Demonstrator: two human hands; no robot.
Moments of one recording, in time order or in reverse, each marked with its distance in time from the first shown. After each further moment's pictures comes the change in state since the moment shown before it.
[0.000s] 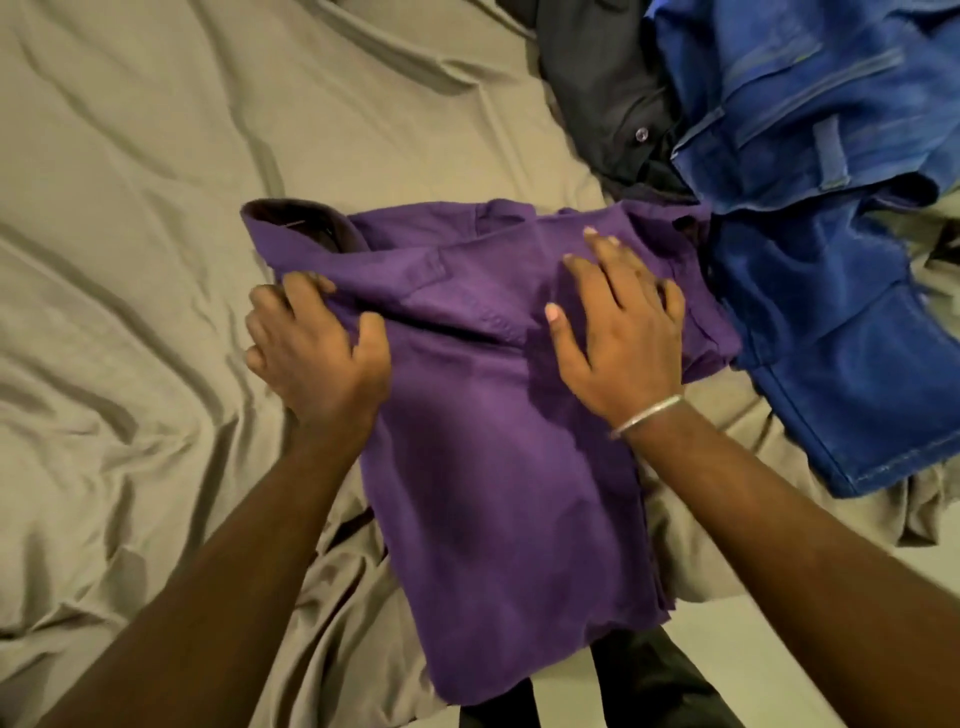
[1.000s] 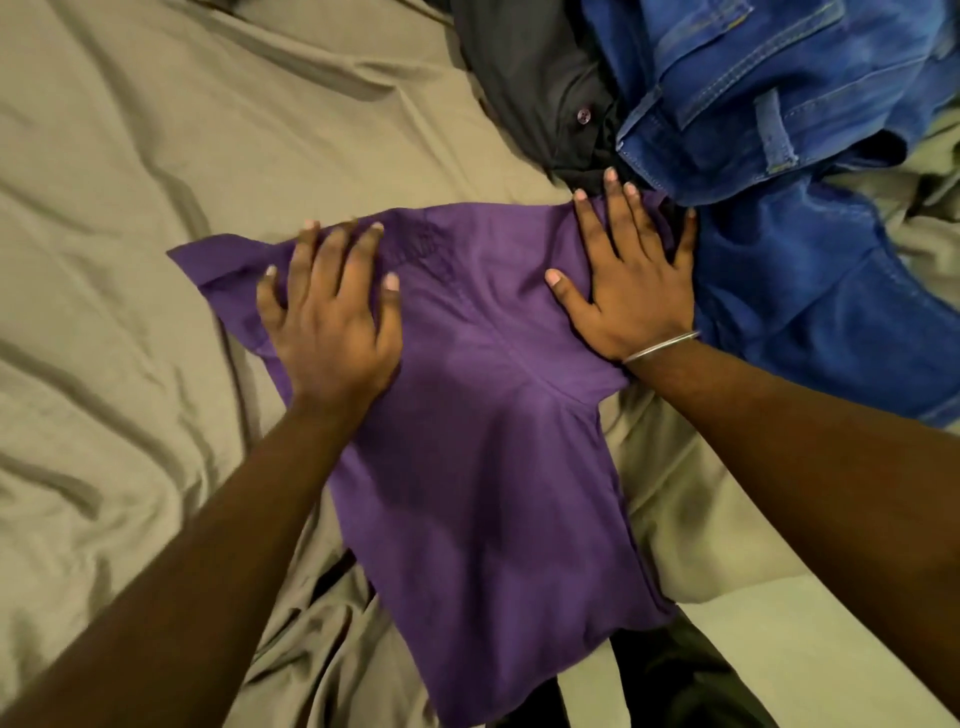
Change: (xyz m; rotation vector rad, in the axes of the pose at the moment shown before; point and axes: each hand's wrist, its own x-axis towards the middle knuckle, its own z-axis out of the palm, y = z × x) left_hand 0.035 0.036 0.058 0.191 -0.101 0.504; right_hand 0.034 0.085 0.053 -0.153 -0.195 0.142
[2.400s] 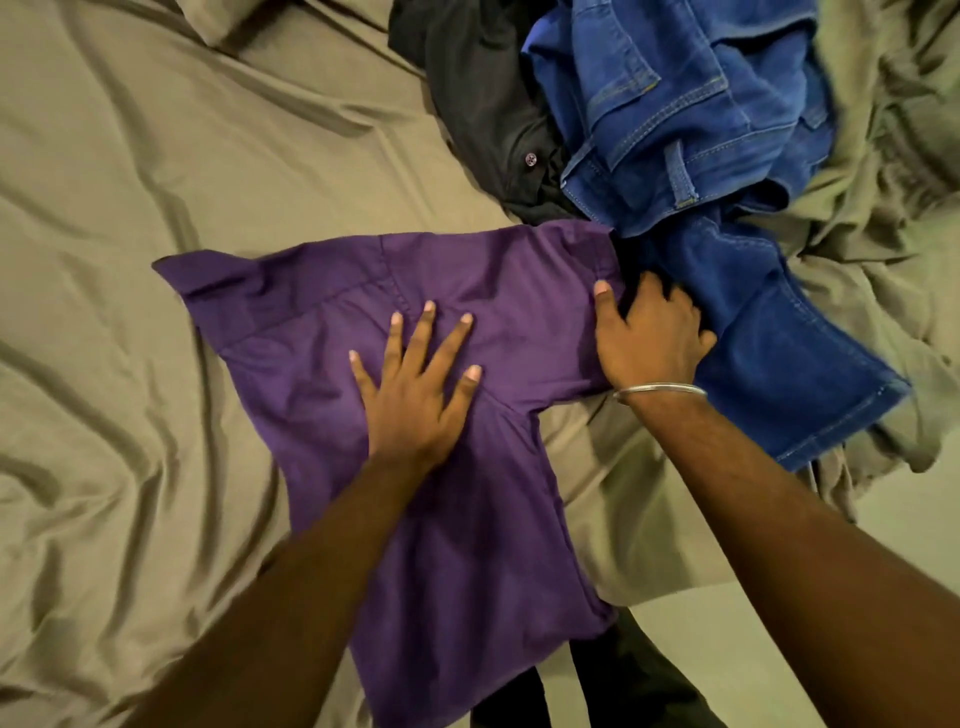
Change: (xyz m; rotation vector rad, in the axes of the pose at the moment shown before) left_hand -0.070 0.078 0.023 -0.176 -0.351 0.043; right_hand -0.034 0.028 -0.058 0.269 -0.100 0.569
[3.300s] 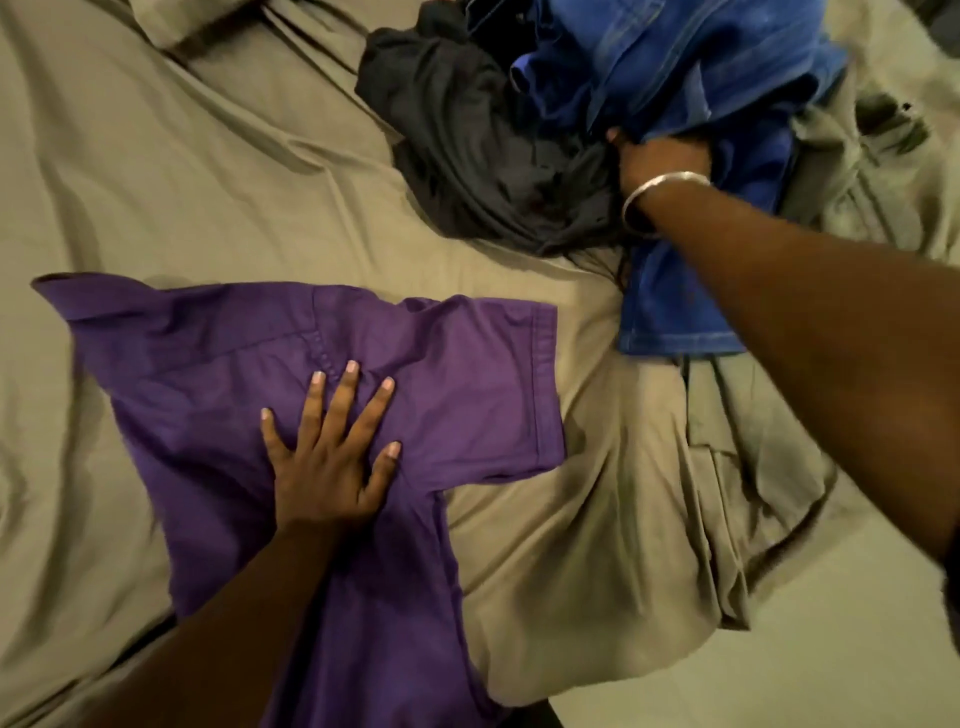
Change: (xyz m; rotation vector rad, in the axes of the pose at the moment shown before) left_hand -0.002 -0.004 0.034 0.131 0.068 -0.041; right_hand 0.226 -0.079 -0.076 -0.134 -0.039 -0.192
